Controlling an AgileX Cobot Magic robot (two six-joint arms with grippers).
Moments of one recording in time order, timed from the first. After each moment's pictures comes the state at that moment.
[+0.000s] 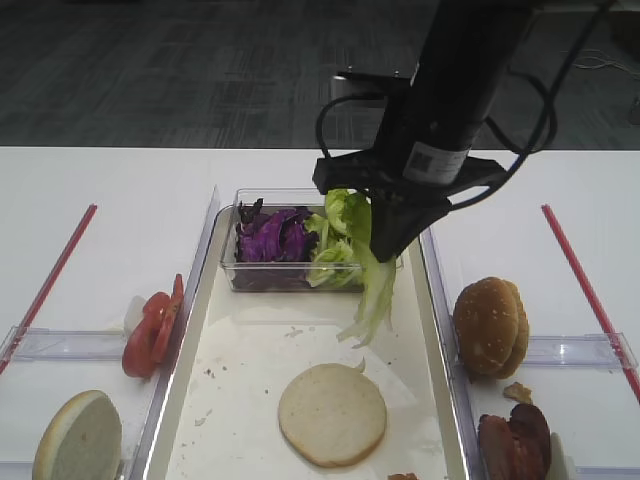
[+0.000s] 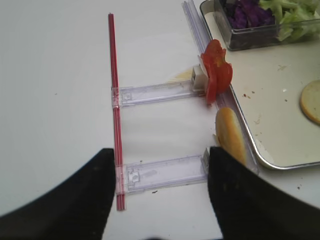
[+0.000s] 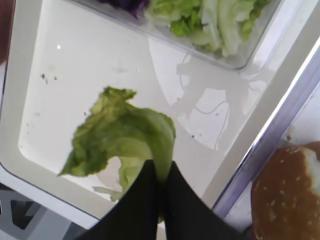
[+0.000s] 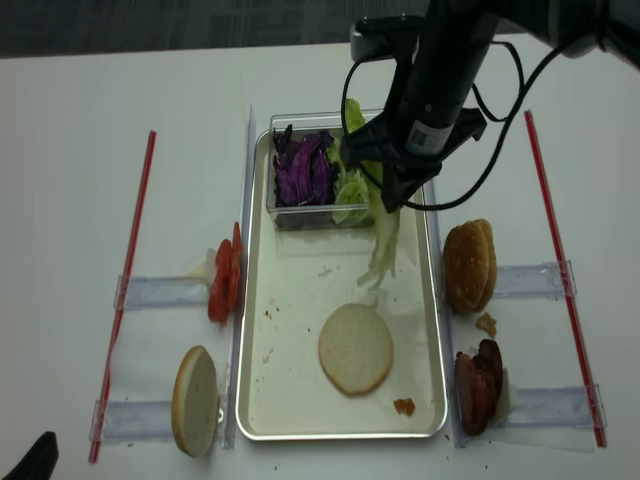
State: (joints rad) left arm -0.03 -0.02 -0.49 -0.06 1.18 0.05; right arm 0.47 1.86 -1.51 0.33 1.23 -0.02
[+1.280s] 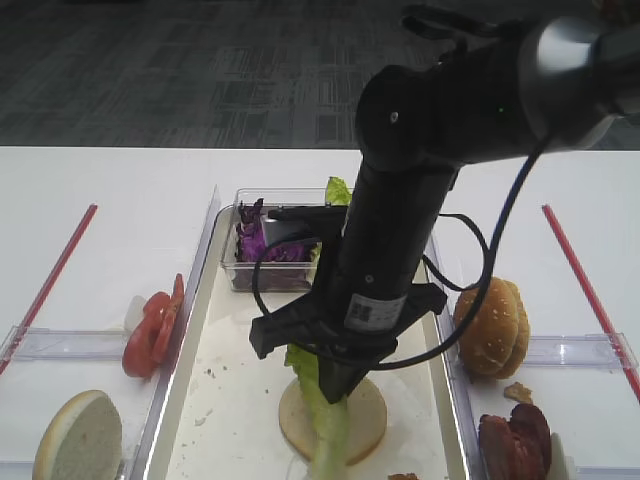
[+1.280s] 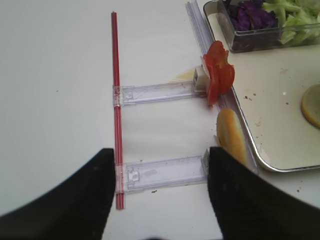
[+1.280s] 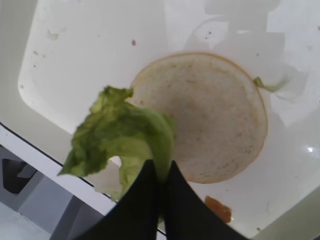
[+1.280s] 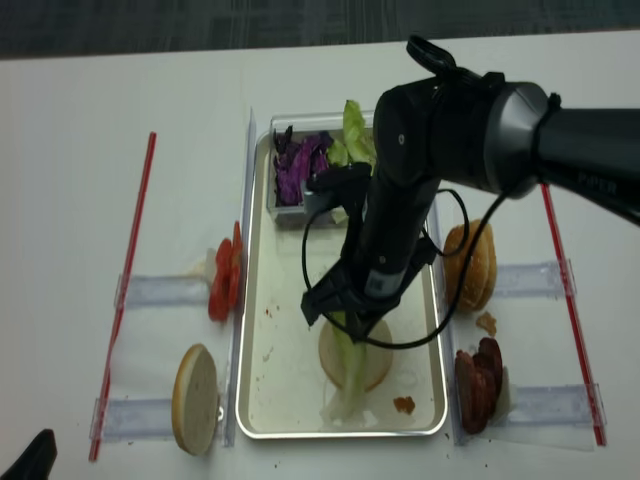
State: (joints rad) left arm -0.03 -0.02 -0.49 -0.06 1.18 0.03; right arm 0.68 1.87 -1.22 0.41 1.01 -0.06
